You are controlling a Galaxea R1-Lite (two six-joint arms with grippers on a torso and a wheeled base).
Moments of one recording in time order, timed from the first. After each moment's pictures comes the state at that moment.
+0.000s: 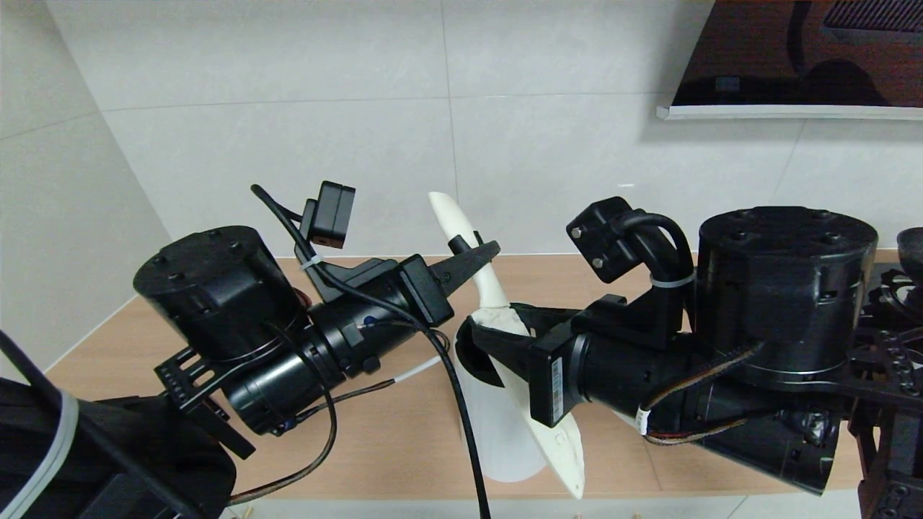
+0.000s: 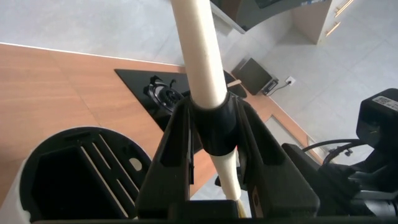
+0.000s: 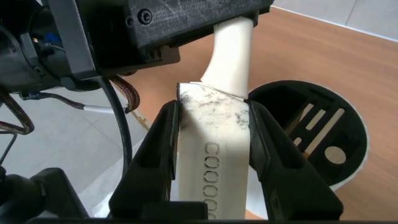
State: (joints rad) left arm -0.64 1.75 -0.66 -1.26 -0.23 -0.69; right arm 0.97 1.65 -0.92 -0.58 -0.13 0.16
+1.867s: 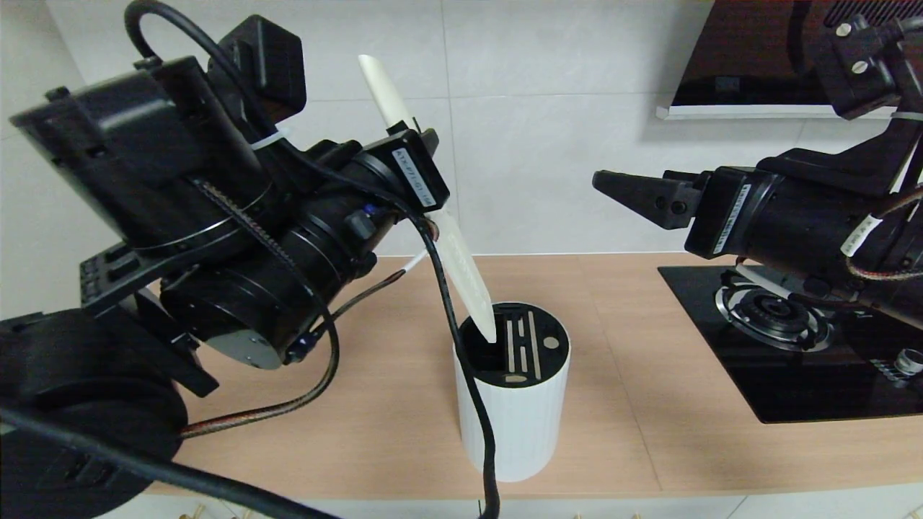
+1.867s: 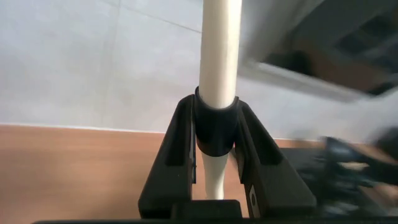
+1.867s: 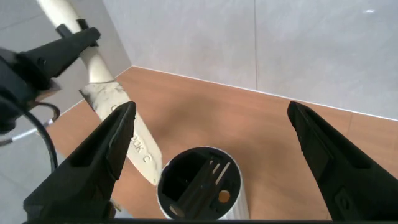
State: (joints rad) left arm -0.78 1.64 -0.98 -0.91 0.47 -0.24; right arm 0.71 1.43 -0.96 -0.57 -0.10 0.15
